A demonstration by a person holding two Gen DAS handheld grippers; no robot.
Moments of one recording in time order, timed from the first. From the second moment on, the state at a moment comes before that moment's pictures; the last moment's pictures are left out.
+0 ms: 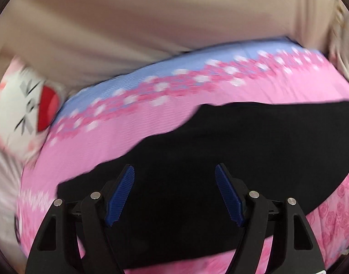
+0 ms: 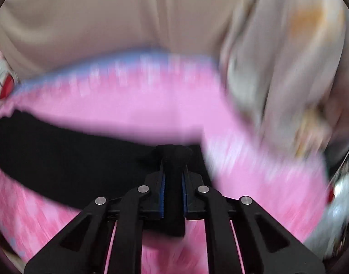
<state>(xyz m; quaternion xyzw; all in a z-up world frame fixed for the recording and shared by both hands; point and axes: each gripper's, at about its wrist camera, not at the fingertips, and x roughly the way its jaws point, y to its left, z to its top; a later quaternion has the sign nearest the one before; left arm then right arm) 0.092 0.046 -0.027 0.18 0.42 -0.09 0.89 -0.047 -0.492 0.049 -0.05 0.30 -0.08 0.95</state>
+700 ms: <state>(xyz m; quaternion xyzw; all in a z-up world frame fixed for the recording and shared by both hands) 0.120 0.055 -0.064 0.17 0.45 0.00 0.88 -0.005 -0.547 -0.057 0.03 0.43 -0.14 0.89</state>
